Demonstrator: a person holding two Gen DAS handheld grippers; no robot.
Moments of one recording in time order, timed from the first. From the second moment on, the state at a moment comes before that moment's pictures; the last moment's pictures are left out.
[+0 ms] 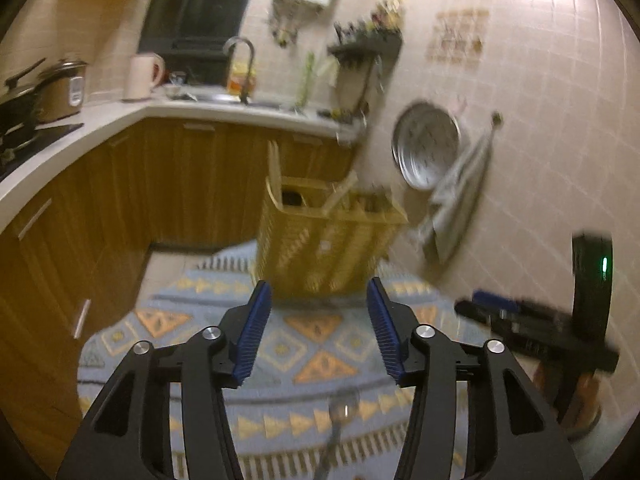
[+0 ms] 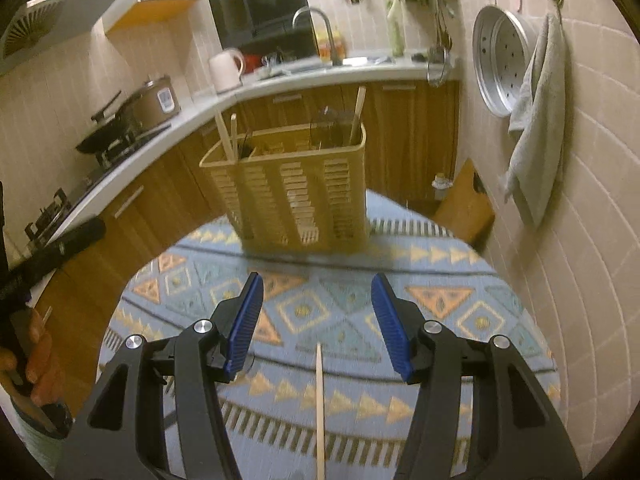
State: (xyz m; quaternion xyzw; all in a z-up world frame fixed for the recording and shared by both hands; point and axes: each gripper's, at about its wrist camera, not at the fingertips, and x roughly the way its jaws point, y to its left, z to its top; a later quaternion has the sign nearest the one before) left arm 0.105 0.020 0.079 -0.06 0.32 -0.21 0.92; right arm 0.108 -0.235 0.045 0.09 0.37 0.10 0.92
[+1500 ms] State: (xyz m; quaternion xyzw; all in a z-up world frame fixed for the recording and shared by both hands) left arm 0.109 -0.097 -0.064 0.19 0.55 -0.18 0.79; right arm 0.117 -0.205 -0.065 0.02 0.63 0.10 0.77
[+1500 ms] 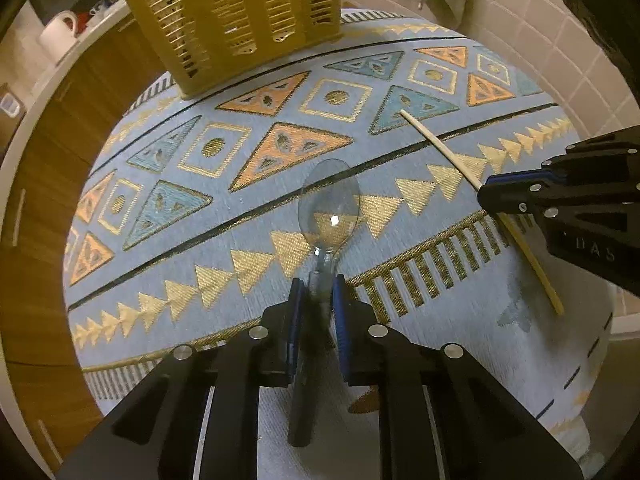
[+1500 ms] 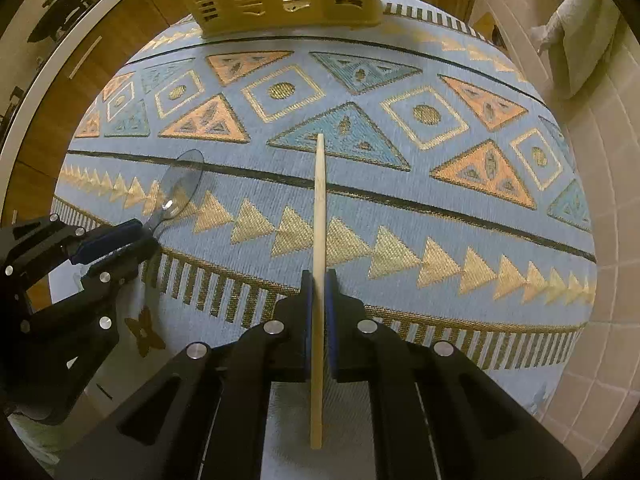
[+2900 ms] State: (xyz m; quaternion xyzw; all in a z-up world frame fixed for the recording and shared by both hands) left arm 0.110 -0.017 0.111 -0.05 0.19 -0.21 0.96; right arm 0.113 -0.246 0.096 0.16 0.29 0.23 0.92
